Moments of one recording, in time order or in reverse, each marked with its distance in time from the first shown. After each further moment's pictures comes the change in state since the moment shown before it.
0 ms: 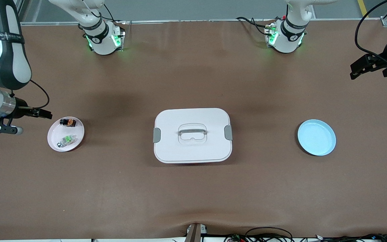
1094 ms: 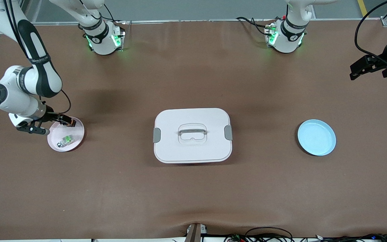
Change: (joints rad) left arm 0.002 0.005 0.000 0.000 0.000 -0.001 0.000; right arm -0.031 0.141 0.000 -0.253 0.000 0.436 0.000
